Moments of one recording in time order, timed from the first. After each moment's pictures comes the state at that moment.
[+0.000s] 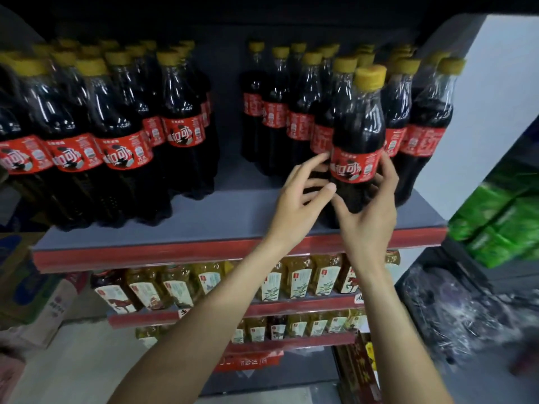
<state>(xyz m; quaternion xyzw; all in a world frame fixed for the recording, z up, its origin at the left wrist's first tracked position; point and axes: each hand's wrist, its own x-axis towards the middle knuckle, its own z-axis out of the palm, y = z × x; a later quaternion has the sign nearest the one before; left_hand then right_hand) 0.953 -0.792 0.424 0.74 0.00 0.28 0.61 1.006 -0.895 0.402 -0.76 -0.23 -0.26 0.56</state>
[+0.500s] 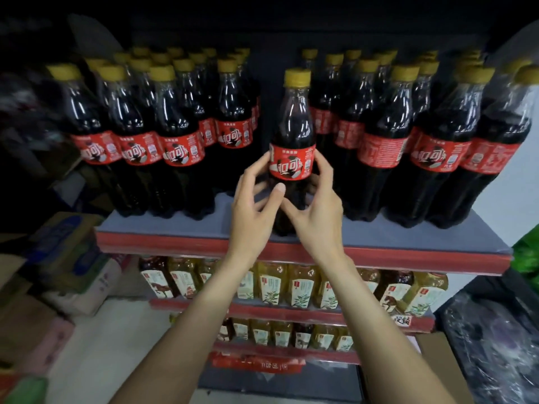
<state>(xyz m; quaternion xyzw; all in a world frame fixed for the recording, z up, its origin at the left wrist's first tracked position) 0.893 -0.718 0.411 0.72 0.11 0.44 0.53 0.967 -0.800 0.411 -0.73 -0.37 -0.10 0.57</state>
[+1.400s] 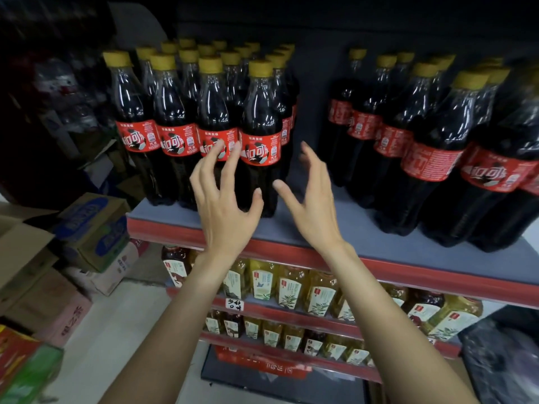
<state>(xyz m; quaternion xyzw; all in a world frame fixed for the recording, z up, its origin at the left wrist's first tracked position) 0.853 -0.652 0.395 0.78 0.23 0.58 0.05 0.970 -0.741 0.402 -0.70 -0.49 -0.07 0.52</state>
